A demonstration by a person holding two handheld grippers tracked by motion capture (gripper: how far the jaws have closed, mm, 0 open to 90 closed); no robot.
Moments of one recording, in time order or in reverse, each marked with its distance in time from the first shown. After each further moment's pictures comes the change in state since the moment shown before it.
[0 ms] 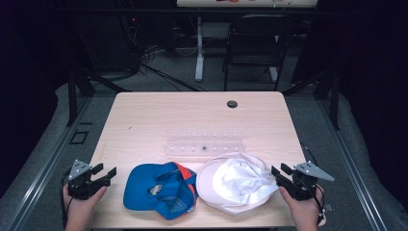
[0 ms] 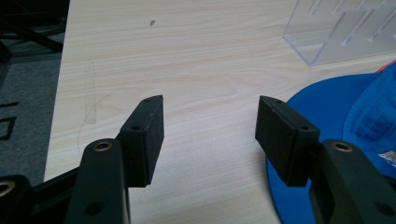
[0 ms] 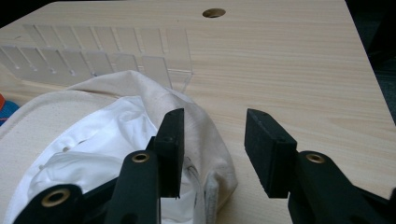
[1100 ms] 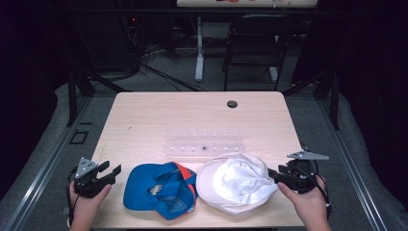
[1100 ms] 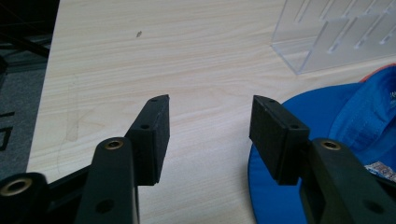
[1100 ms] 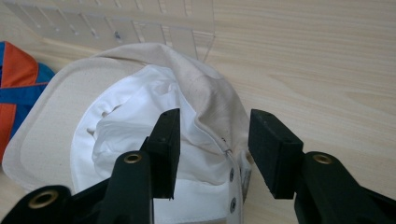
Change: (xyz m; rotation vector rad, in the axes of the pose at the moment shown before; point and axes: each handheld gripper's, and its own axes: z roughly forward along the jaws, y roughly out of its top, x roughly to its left) left arm -0.013 0.008 0.006 -0.005 -0.008 0.022; right arm 0.020 0.050 -0.013 0.311 0.043 -0.011
